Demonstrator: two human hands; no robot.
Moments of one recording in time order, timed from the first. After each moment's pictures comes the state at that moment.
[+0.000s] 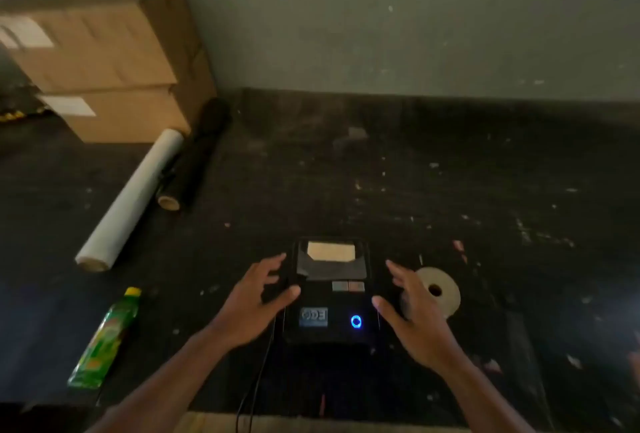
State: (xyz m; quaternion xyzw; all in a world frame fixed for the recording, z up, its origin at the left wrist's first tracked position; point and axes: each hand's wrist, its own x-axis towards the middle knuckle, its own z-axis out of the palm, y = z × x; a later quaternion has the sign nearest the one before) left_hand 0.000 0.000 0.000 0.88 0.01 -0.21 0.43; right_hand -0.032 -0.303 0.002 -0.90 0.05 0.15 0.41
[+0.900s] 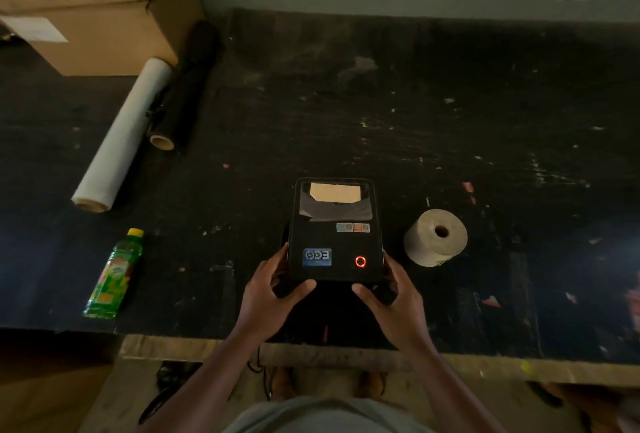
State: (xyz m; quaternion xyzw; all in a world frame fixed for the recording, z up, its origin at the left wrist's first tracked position) left_hand -0.035 -0.021 -0.034 0.85 0.11 -0.16 0.50; right_hand -0.050 -0.268 -0.040 -0.86 0.15 0.11 0.47
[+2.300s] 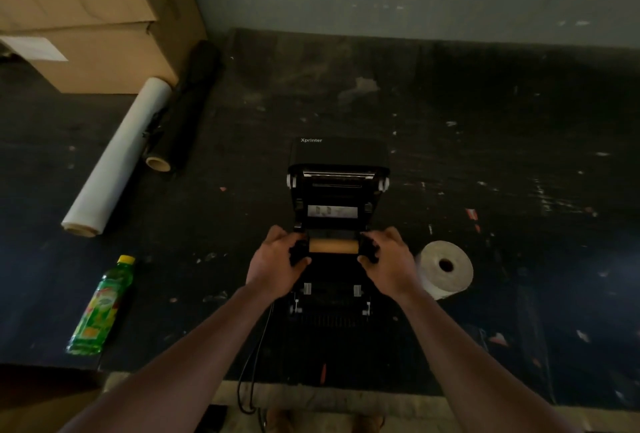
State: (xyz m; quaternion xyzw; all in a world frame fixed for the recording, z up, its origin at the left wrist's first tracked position) left_hand 0.089 -0.027 -0.047 0.95 -0.01 -0.10 0.30; right_hand 0.088 -0.278 -0.042 -0.94 0.02 0.12 0.32
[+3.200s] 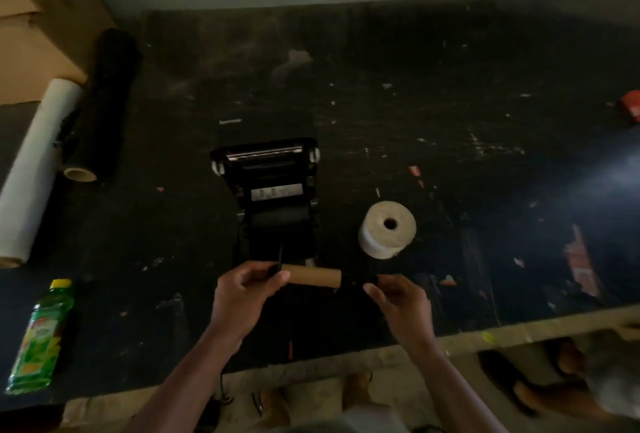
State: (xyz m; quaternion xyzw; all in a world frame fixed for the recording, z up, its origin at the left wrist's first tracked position) left_hand 0.009 -0.066 -0.033 0.75 0.17 -0.20 0.60; right_hand -0.061 -0.348 -0.073 -0.76 0.31 0.08 0.57
